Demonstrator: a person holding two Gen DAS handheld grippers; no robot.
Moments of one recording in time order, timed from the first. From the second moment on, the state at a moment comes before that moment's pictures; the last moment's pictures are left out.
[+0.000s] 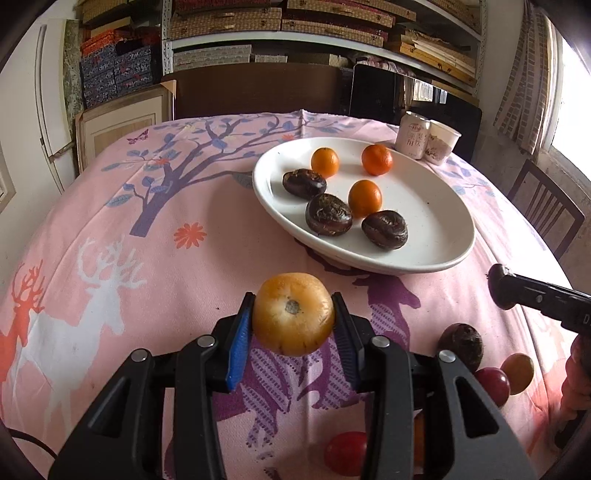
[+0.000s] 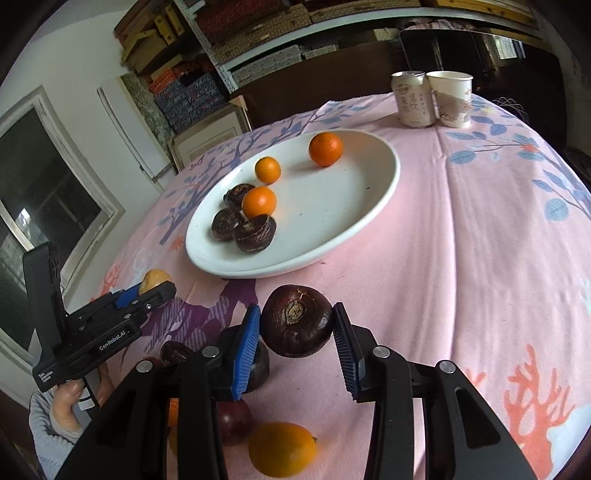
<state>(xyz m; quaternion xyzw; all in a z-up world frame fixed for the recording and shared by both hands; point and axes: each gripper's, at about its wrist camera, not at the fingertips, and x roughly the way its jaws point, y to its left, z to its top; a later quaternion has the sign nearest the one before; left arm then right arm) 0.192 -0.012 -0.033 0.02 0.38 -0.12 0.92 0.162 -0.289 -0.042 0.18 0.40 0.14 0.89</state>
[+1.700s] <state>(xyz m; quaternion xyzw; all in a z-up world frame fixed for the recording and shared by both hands) 0.174 -0.023 -0.022 0.00 0.39 -0.22 0.89 0.200 -0.330 -0.040 0.29 0.36 0.11 0.88</state>
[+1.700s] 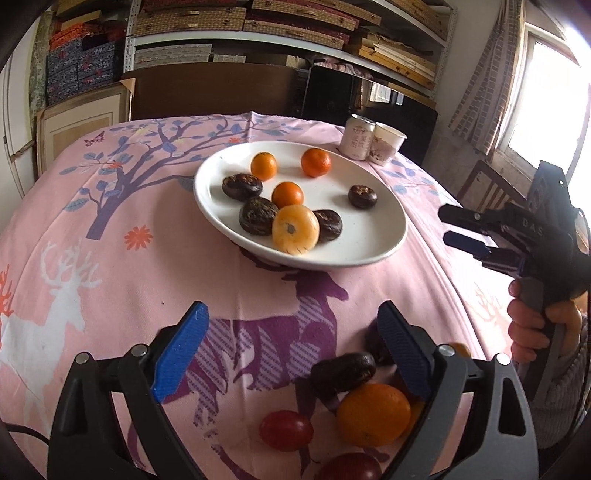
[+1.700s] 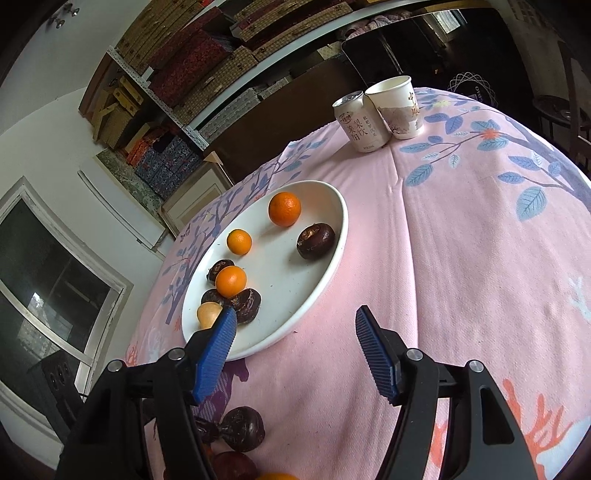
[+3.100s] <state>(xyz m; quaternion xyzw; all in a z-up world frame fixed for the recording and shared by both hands) 0.199 -0.049 -0.057 0.01 0.49 -0.31 0.82 0.201 -0.327 -0.041 0.29 0.38 0.12 0.87</state>
